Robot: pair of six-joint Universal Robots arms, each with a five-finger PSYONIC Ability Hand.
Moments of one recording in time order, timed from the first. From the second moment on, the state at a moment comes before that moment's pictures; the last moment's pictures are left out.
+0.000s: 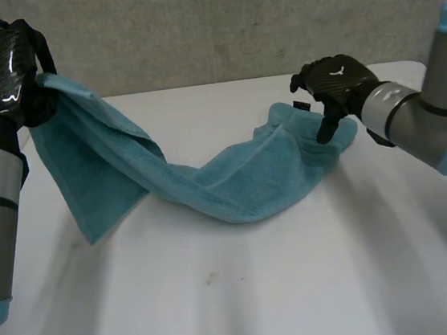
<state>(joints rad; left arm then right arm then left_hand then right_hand) 4.41 -1.49 -1.83 3.73 -1.58 3.27 1.88 -0.98 1.03 0.13 1.25 2.76 1.15 1.20 1.19 1.20 0.96 0.32 0.38 0.36 0.35 0.17</state>
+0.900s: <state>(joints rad) 4.45 -1.38 -1.92 3.69 -1.58 3.26 1.93 -0.87 0.71 0.16 1.30 2.56 1.15 1.20 1.19 1.20 0.96 0.96 1.18 1.18 1.19 0.97</state>
